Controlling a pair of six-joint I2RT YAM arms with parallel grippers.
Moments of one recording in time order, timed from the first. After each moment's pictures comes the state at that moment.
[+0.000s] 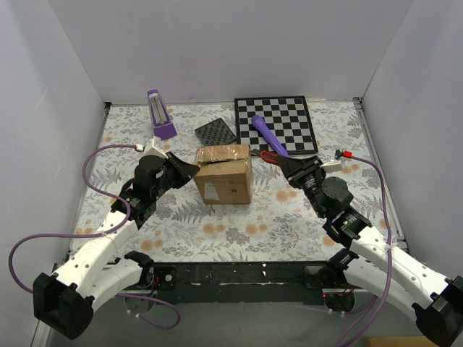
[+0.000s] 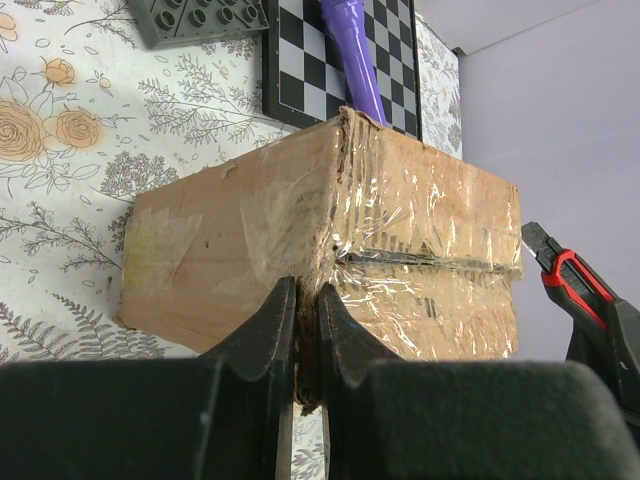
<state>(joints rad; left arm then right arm) -0.45 0.90 0.71 -0.16 0.01 -0.91 0.71 0.74 0.50 0.26 0.33 1.05</state>
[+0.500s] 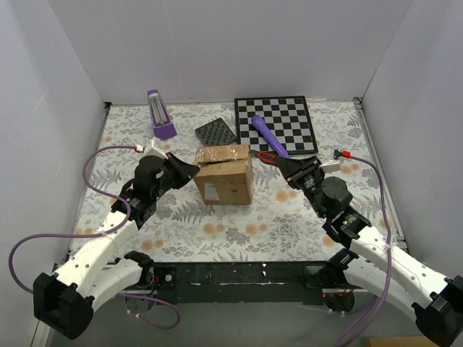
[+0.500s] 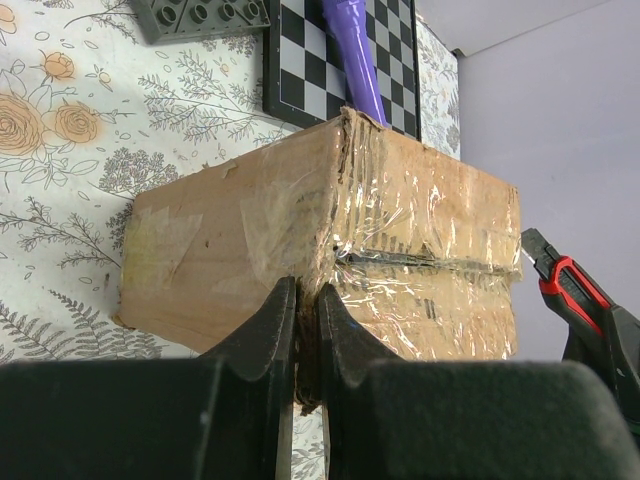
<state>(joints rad) -0.45 0.90 0.70 -0.15 0.01 -0.93 0.71 0.74 0.50 0.26 0.29 1.08</state>
